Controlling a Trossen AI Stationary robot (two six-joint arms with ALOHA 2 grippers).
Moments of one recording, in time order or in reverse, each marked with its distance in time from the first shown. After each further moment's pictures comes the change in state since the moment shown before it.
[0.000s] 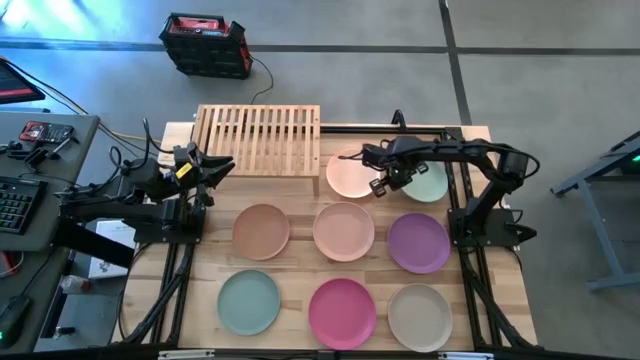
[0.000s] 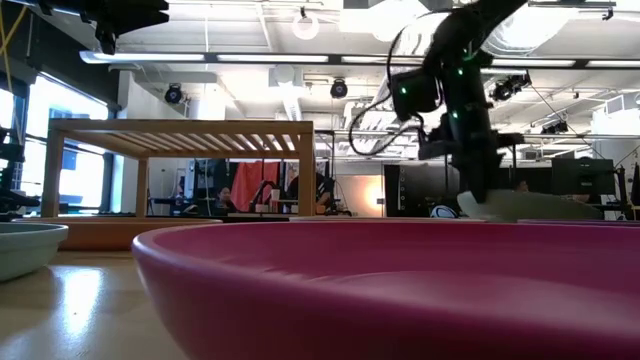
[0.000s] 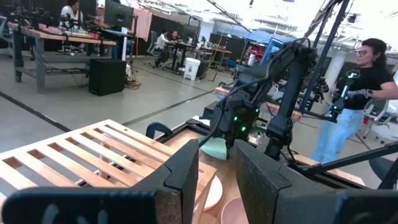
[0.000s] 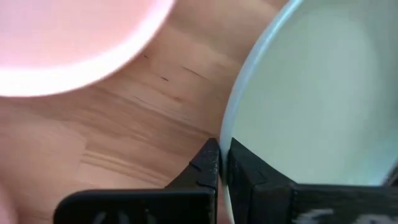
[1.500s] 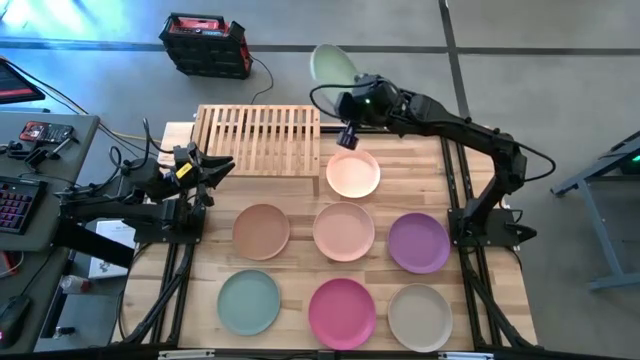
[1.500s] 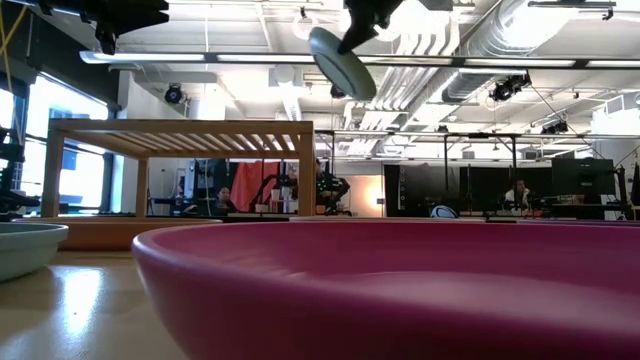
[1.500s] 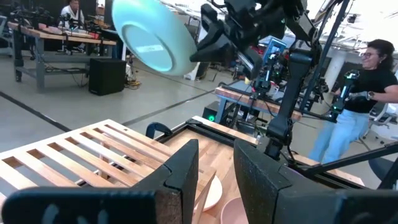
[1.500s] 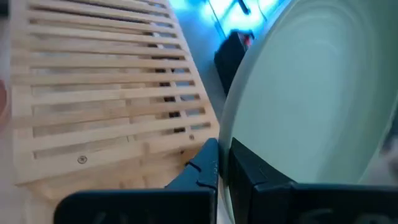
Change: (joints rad) left arm 0.000 0.000 0.000 0.000 0.000 -0.002; right arm 0.060 0.005 0.715 0.365 0.151 -1.080
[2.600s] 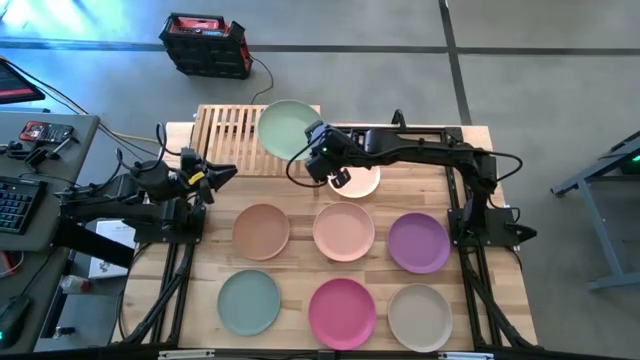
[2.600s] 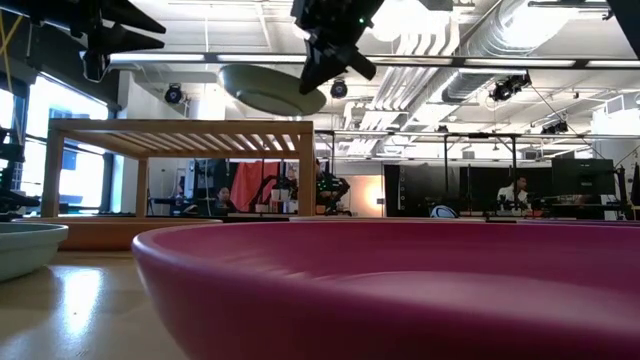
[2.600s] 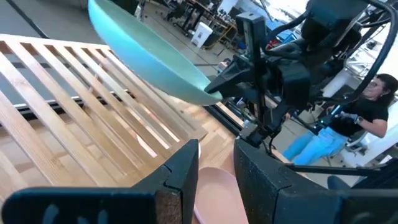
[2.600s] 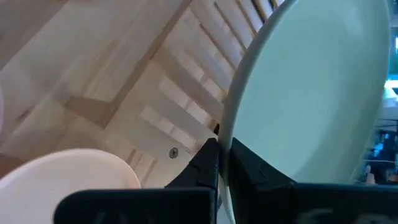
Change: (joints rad) left arm 0.000 0.000 0.000 -0.169 0.001 -0.410; right arm 0.181 0.210 -0.003 -0.021 -0.003 -0.637
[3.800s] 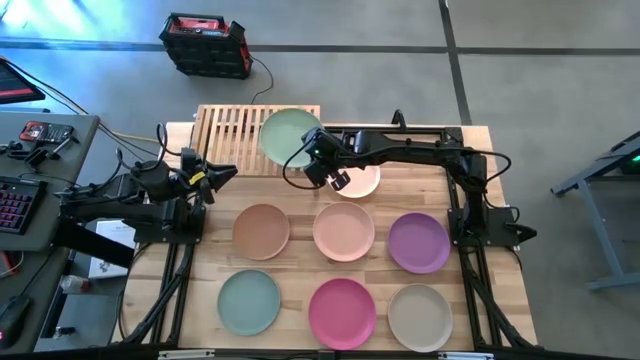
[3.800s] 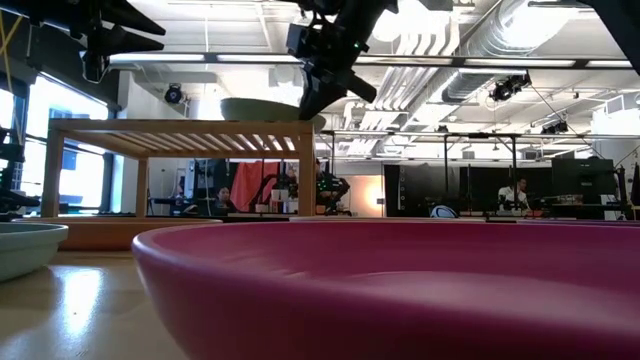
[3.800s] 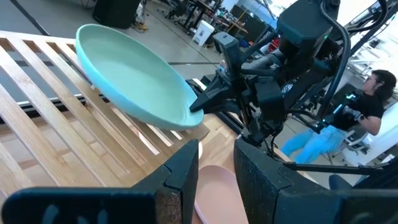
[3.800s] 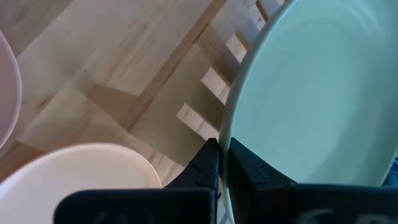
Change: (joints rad) left arm 0.001 0.000 0.000 -0.010 -0.001 0.001; right arm -0.027 0.075 0.000 -0.028 -0.050 -0.026
